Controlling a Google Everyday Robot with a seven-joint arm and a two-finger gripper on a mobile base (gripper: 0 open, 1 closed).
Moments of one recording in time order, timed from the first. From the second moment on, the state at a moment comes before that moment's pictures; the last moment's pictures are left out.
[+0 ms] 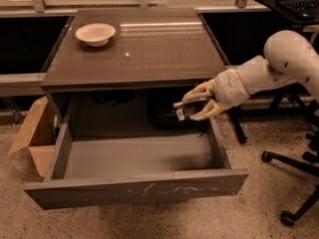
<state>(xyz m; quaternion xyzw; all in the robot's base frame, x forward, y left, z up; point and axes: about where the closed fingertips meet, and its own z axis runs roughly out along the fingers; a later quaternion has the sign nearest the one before) 0.577 -0.116 0.789 -0.78 0.46 0.20 0.38</state>
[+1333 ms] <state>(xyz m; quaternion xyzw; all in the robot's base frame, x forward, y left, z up) 0.640 -0.102 0.870 -0.81 0.39 0.14 0.41</state>
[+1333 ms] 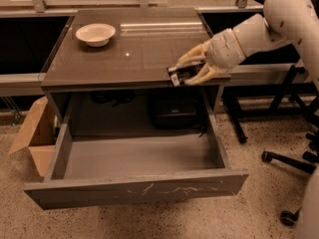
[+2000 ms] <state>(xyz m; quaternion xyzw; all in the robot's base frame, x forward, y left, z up) 0.700 -0.091 0.896 -0.78 0.40 0.12 0.47</state>
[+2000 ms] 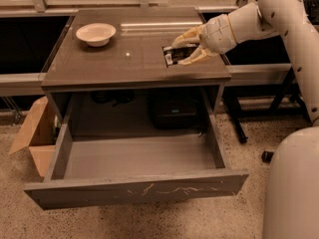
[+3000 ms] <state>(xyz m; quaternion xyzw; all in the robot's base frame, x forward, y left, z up) 0.758 -0.085 0.884 -0.71 0.46 0.11 0.52</state>
